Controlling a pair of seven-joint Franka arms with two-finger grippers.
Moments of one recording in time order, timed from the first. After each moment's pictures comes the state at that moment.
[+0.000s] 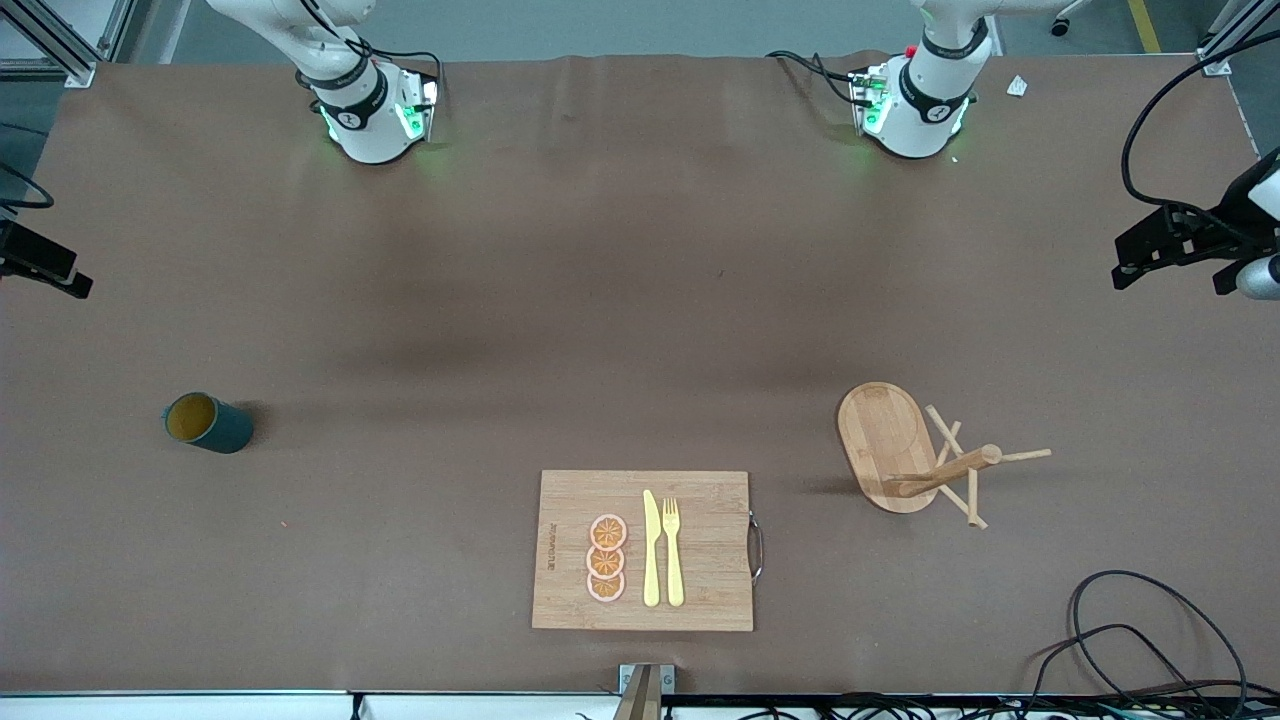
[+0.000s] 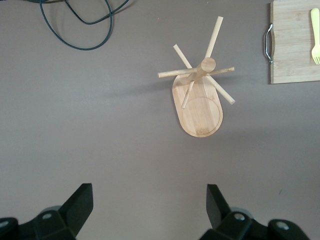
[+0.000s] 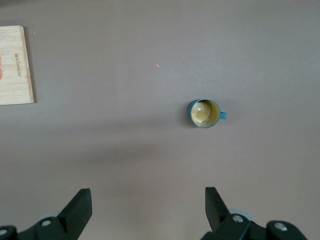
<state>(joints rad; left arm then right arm) -0.01 0.08 -0.05 -1.40 0.03 1.53 0.03 -0.09 0.11 -0.01 -1.35 0.02 1.47 -0.04</state>
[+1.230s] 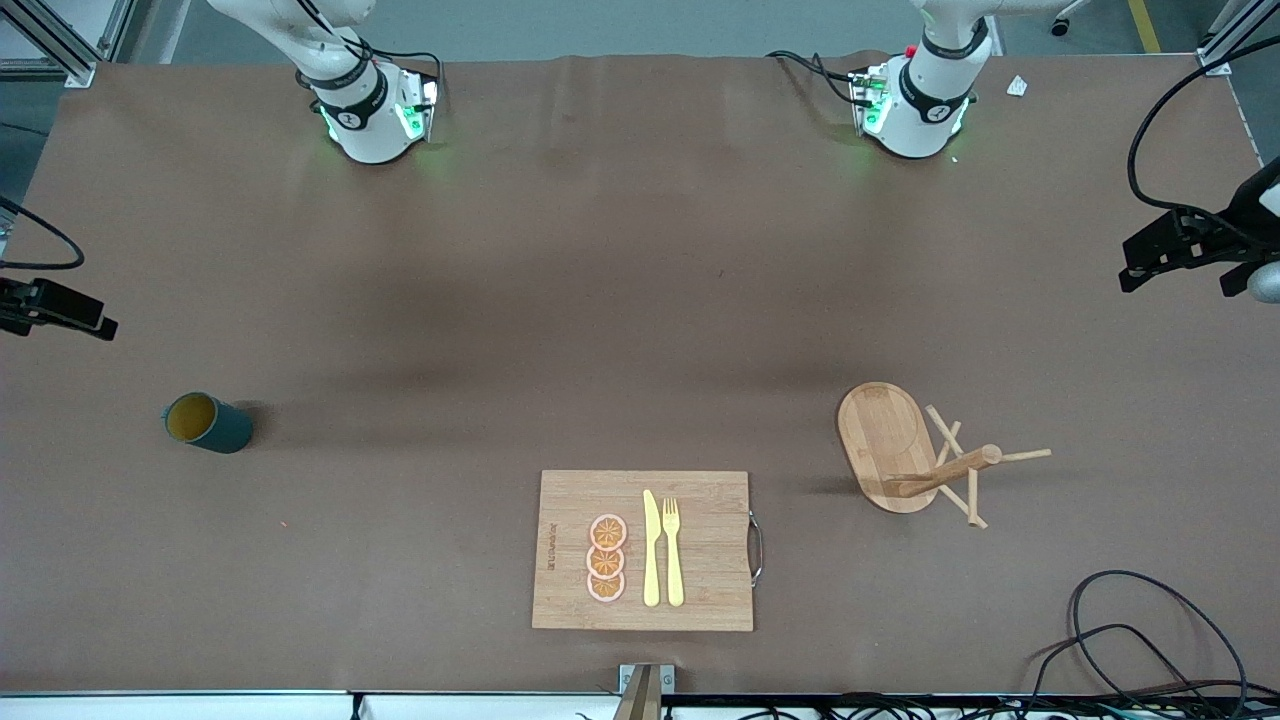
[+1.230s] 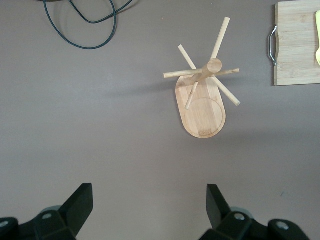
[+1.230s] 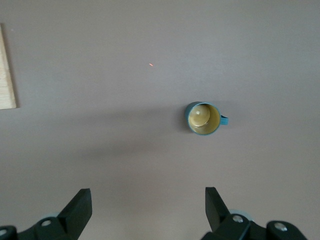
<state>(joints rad) 0.00 0.08 -0.05 -1.41 0.03 1.54 0.03 -0.13 0.18 -0.02 -1.42 0.02 1.57 -0.05</state>
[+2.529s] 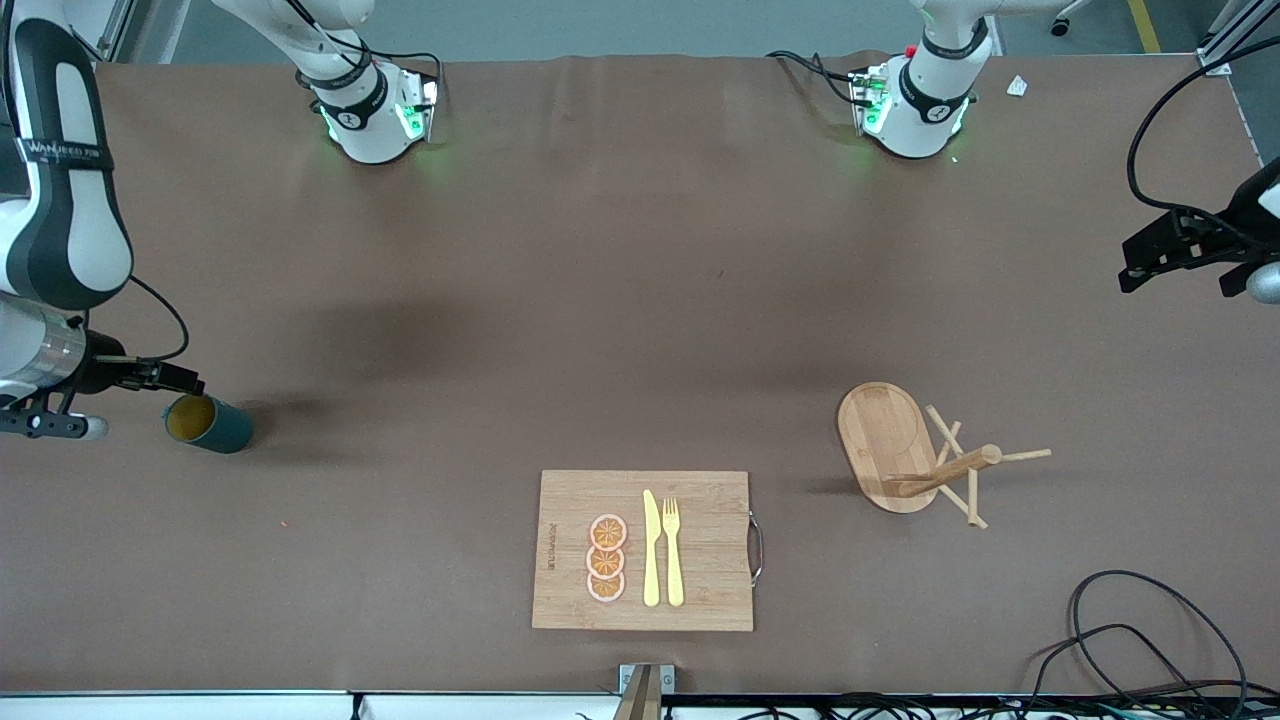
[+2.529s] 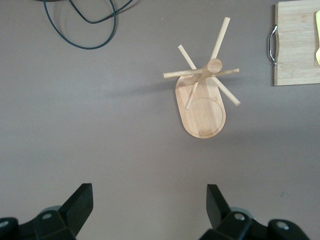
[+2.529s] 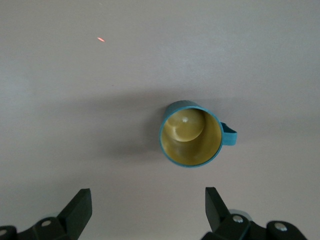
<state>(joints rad) 0.00 0.08 -0.05 -1.41 0.03 1.54 0.03 -0.21 0.31 -0.02 -1.82 0.02 2.05 -0.13</state>
